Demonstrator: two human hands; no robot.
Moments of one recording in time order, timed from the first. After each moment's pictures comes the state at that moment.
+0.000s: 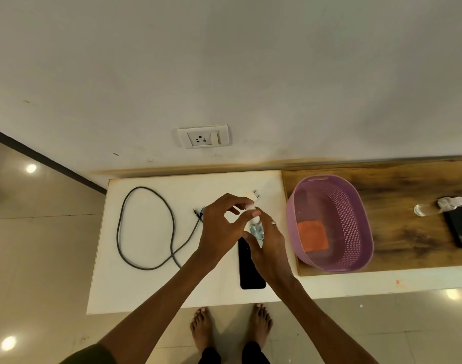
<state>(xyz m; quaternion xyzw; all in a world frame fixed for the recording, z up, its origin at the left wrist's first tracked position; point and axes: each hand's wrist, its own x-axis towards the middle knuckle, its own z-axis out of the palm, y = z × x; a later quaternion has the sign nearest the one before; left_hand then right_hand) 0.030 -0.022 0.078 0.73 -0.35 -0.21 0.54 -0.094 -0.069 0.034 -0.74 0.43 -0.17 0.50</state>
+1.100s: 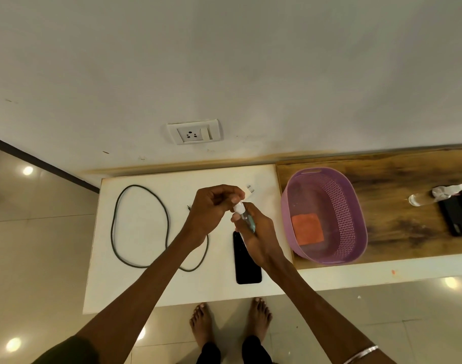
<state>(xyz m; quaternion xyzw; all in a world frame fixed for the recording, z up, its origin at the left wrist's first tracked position) 0.054 -0.034 0.091 0.67 -0.27 -0.42 0.56 -0.081 -0.081 0.054 -0.71 0.37 -0.18 0.56</state>
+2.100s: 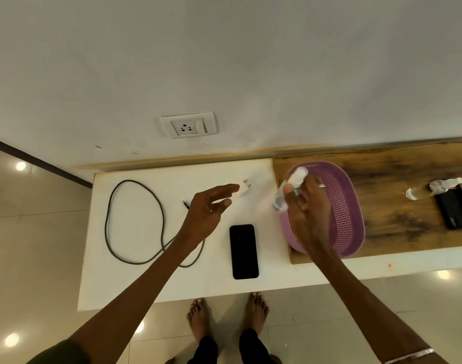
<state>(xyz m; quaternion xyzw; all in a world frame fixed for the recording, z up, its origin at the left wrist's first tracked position) 0.052 -0.022 0.061 0.70 -0.29 -0.41 0.51 -0.132 -0.152 0.083 -0.73 0.41 -0.33 0.44</state>
